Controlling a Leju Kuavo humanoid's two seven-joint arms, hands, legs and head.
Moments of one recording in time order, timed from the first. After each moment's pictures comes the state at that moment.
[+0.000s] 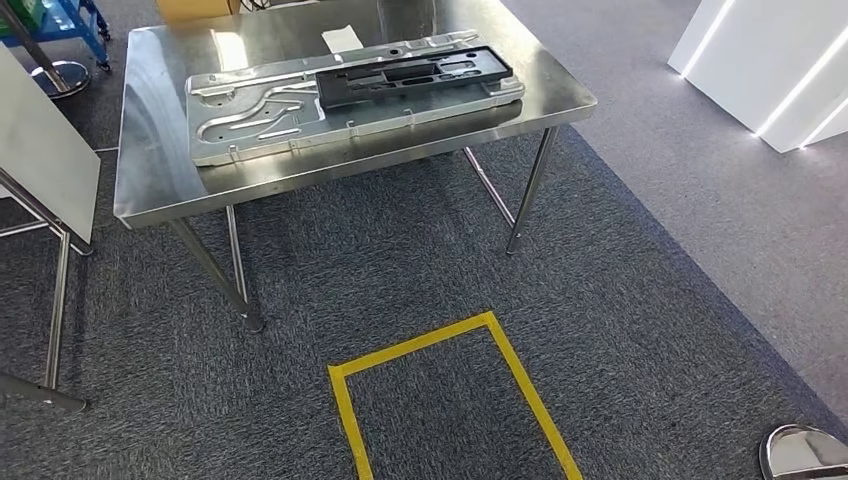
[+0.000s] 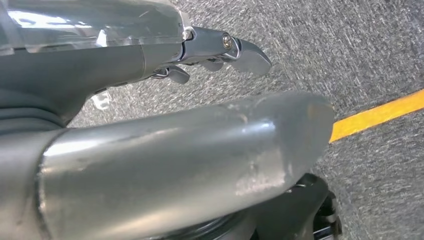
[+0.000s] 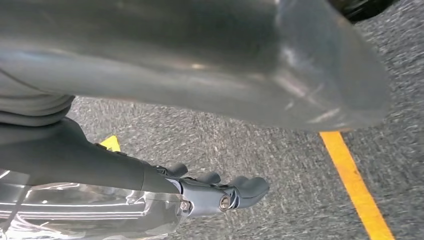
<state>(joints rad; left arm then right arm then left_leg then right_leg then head) -0.07 -0.01 -1.46 -0.12 1.31 0.13 -0.44 0.01 0.06 0.11 -0.22 -0.16 -0.25 -0.19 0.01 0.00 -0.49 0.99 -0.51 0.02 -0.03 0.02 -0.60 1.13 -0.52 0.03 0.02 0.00</state>
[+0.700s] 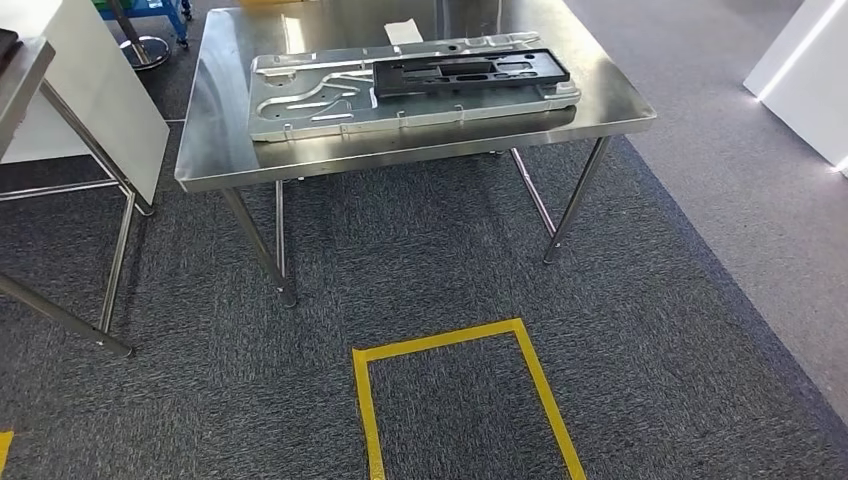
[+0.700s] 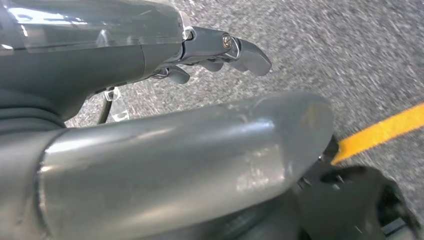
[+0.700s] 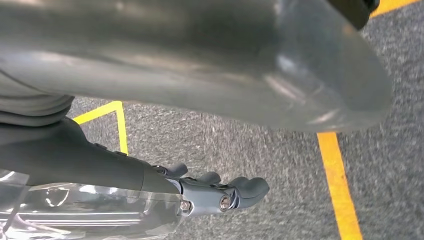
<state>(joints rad) -0.07 0.00 -1.54 -0.12 1.15 0.19 -0.39 -0.01 0.09 0.11 -0.18 -0.11 -0.25 -0.16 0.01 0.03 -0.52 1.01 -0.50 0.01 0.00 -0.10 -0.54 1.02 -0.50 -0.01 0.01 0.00</state>
